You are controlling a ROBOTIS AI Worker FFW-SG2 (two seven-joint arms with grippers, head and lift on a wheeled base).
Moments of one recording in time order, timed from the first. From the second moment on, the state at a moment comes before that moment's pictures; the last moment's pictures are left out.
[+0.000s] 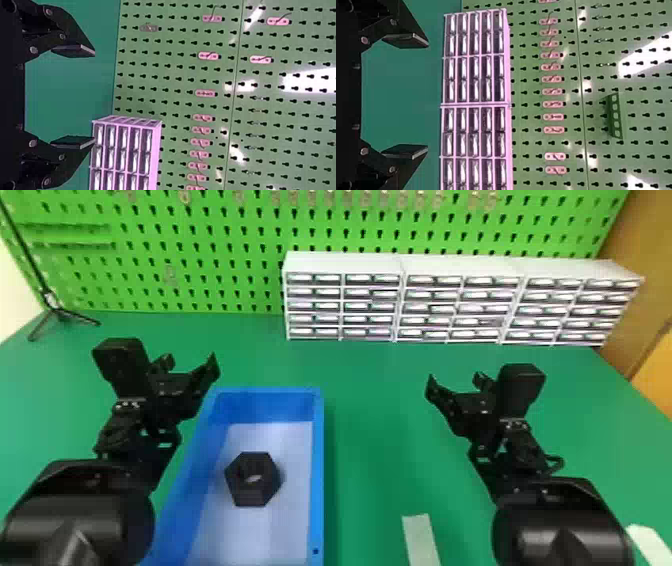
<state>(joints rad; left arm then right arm) -0.07 0.12 0.02 -1.70 0.20 0.23 -0.03 -0.12 0.00 -0.02 -1.53 -0.04 0.10 0.11</state>
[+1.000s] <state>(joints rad) -0.06 0.11 0.00 -1.70 0.21 0.23 -0.03 -0.10 -0.01 0.00 -1.58 0.01 0.13 0.10</state>
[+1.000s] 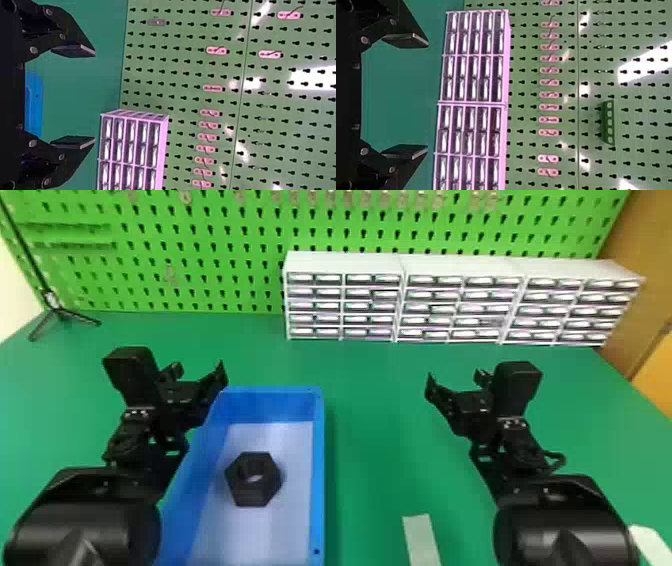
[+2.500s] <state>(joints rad) -0.07 0.11 0.00 -1.68 0.19 0.23 -0.03 -0.11 -0.03 0.00 -1.58 -0.01 0.15 0.10</state>
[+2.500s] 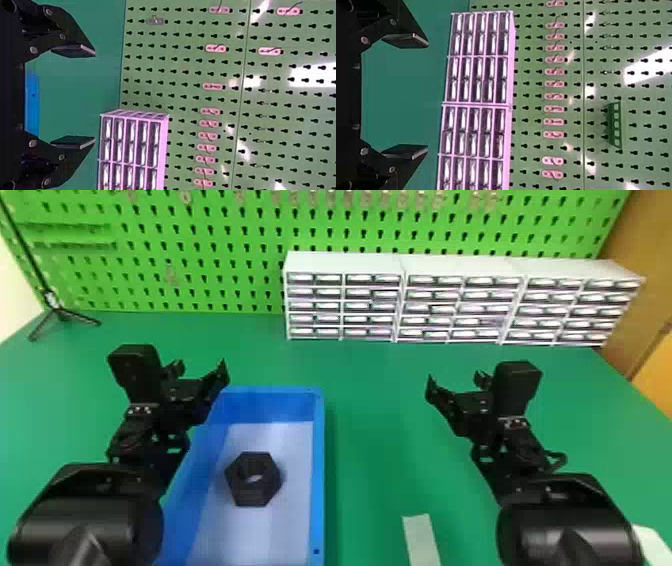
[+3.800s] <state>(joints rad) -0.06 0.11 0.04 -1.72 0.14 0.23 -0.03 -0.10 -0.02 -0.04 -1.58 0.00 0.14 0.10</state>
